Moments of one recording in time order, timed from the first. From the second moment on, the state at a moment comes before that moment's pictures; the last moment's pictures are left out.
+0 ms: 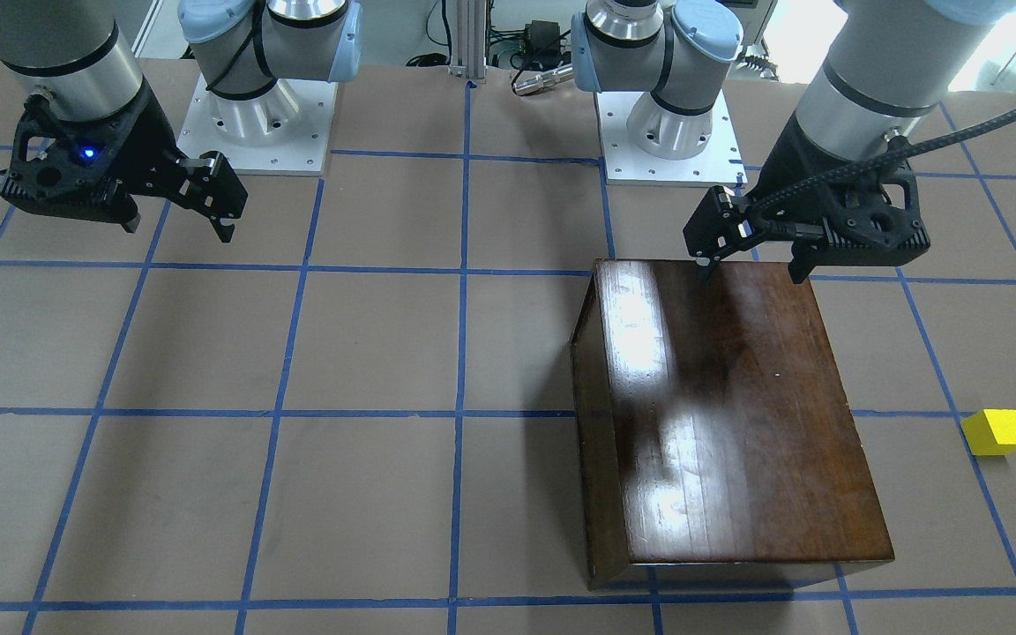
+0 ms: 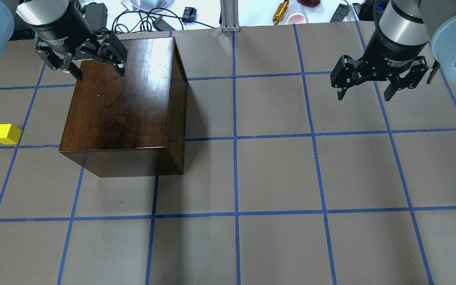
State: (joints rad) left arm -1.51 -1.66 -1.47 -1.54 1.55 0.02; right arm 1.52 -1.59 1.63 -1.60 -1.59 0.04
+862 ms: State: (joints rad) left arm -1.42 -1.69 -1.46 -1.52 1.55 0.14; right arm 1.52 -1.59 1.63 -1.60 -1.59 0.04
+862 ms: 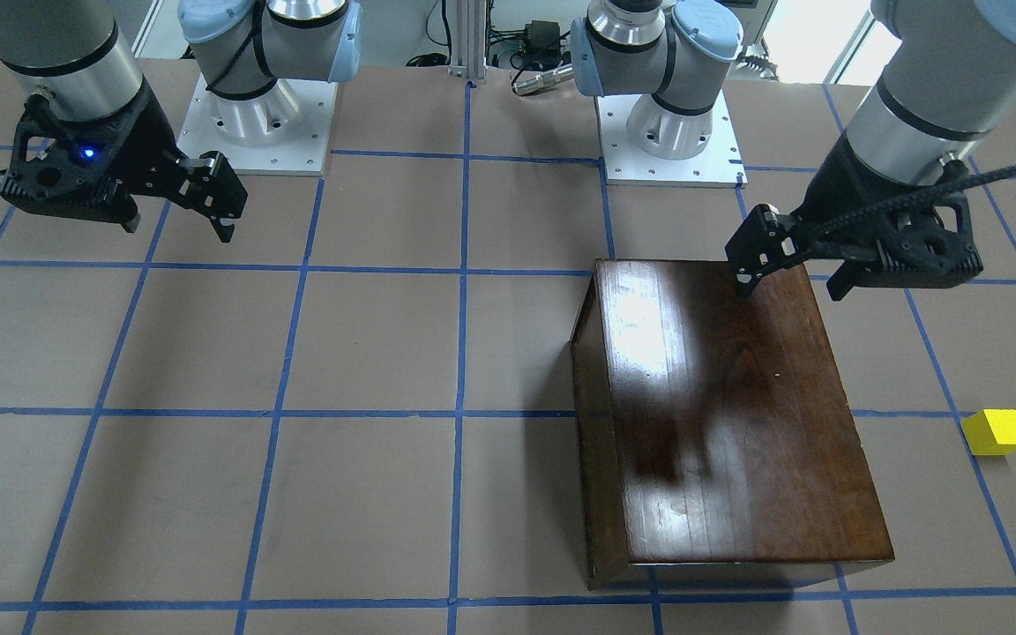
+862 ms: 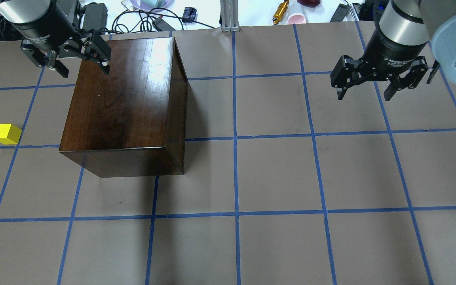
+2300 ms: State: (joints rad) left arm -1.07 -1.90 -1.46 -1.39 1.40 0.49; right arm 1.52 -1.59 1.63 -1.60 -1.59 0.04
